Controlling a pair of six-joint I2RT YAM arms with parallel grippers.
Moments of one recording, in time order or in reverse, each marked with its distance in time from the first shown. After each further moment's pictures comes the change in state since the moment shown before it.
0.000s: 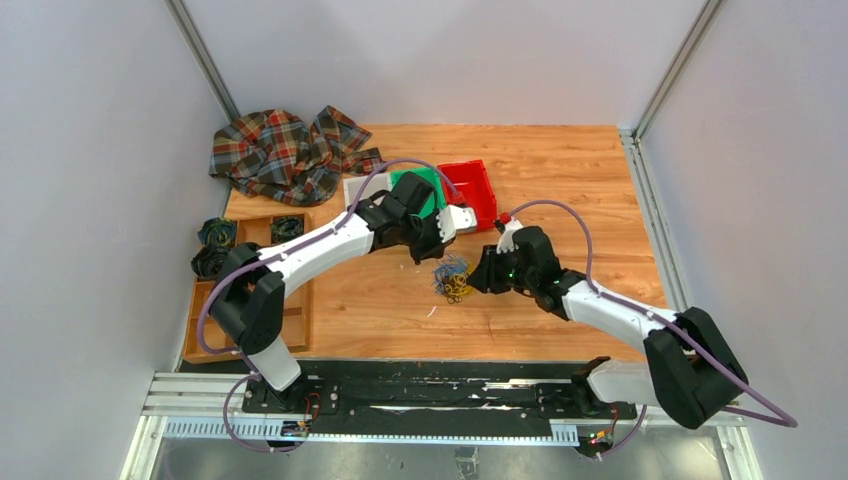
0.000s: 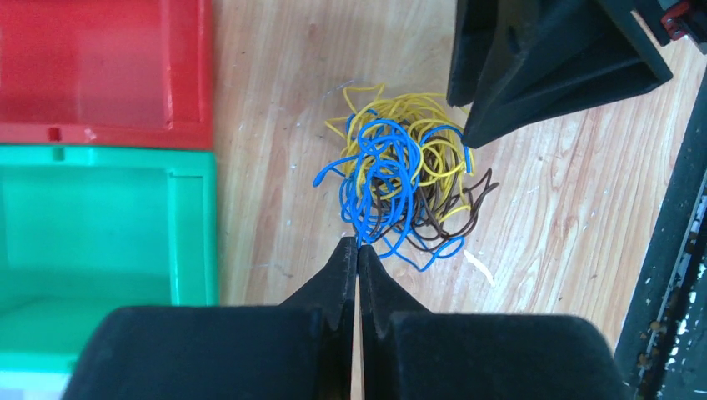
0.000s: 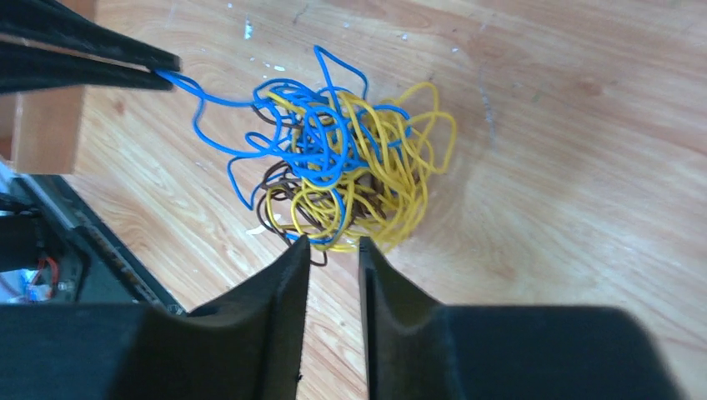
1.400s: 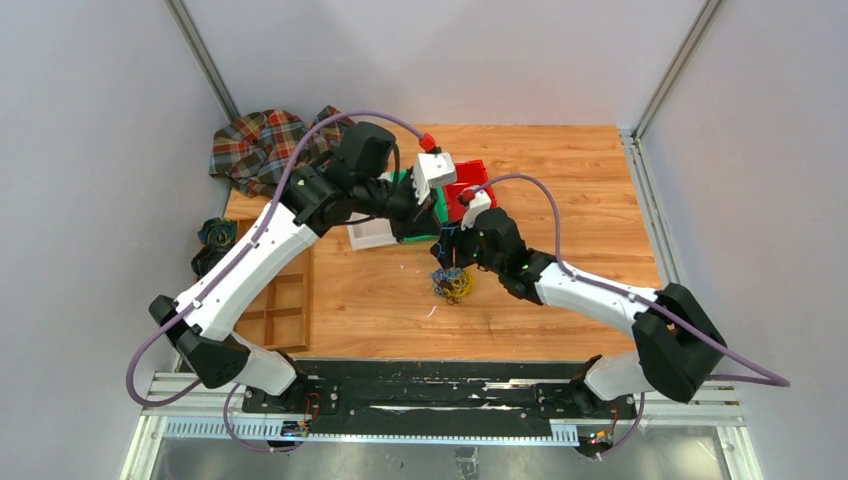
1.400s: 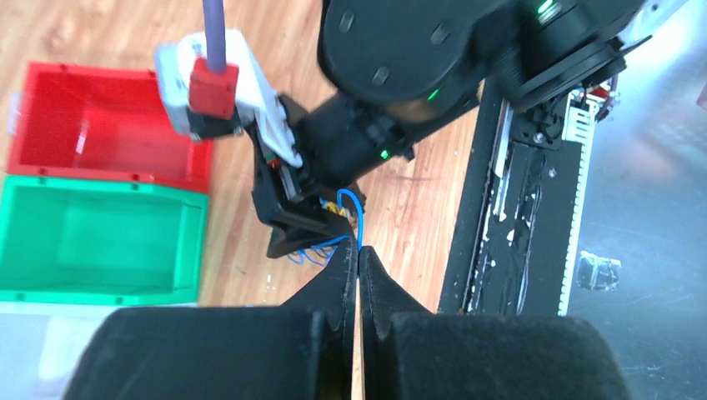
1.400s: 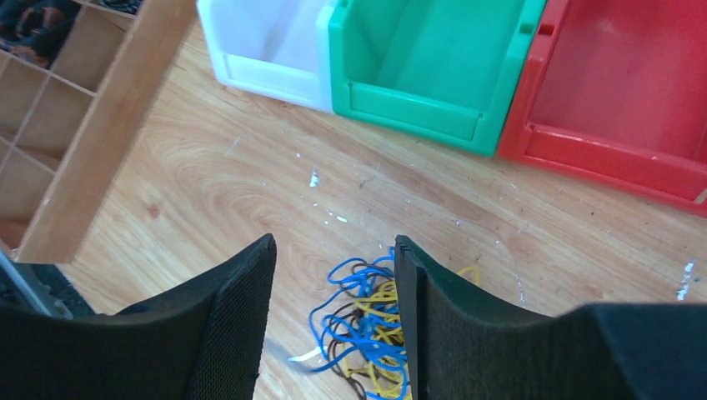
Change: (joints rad) left arm -0.002 -0.230 0.395 -0.425 0.140 -0.260; right arm 0.210 0.091 0.257 0.056 0.310 -0.098
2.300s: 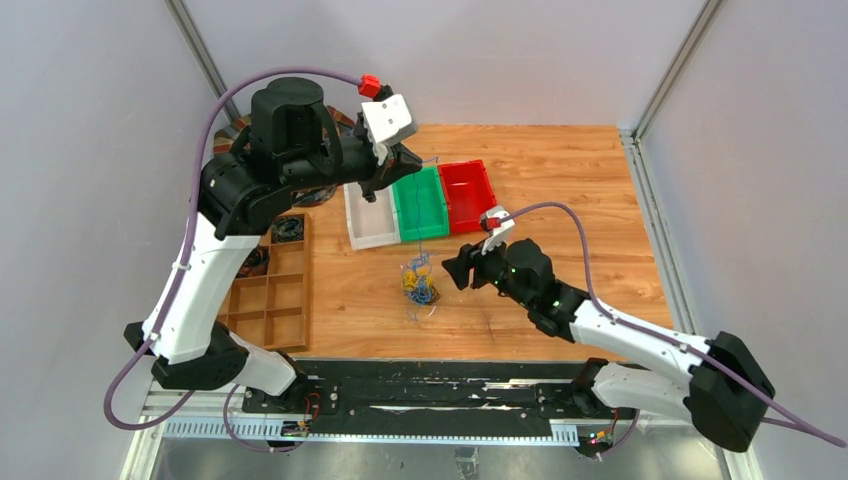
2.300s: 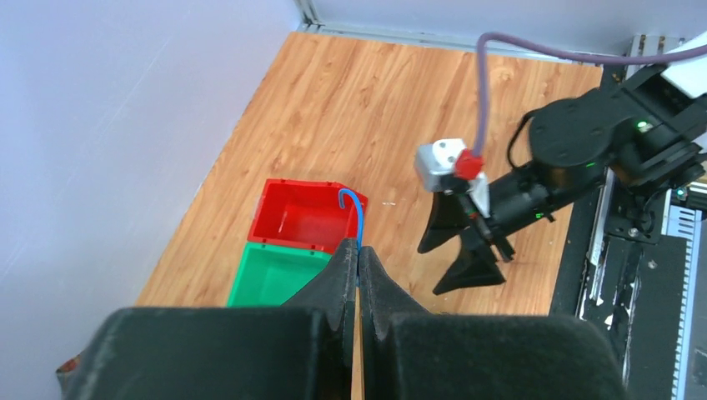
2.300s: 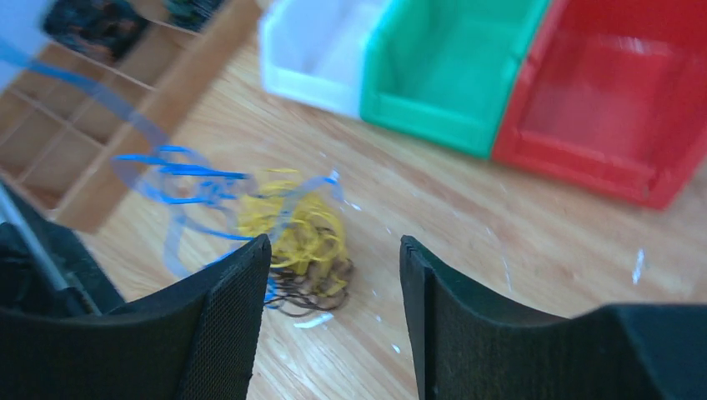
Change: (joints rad) left arm 0.000 -0.008 0.503 -0.109 -0.172 0.069; right arm 0.057 -0.252 -0.232 0.088 0.086 -0.053
